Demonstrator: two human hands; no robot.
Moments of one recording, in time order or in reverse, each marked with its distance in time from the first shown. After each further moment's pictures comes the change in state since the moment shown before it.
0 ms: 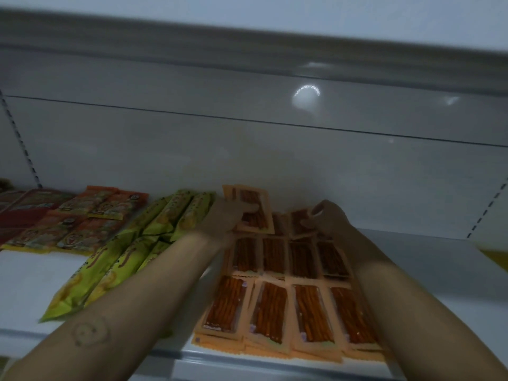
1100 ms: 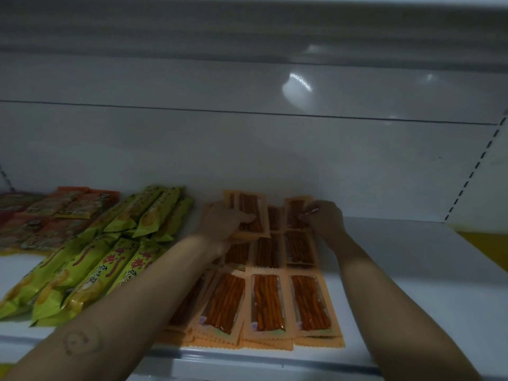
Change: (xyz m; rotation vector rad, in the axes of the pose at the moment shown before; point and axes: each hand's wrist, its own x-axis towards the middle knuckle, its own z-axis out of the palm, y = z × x) left_hand 0.007 -0.044 0.059 0.127 -0.005 0.022; right_hand 0.006 0.068 -0.022 0.219 0.123 -0.048
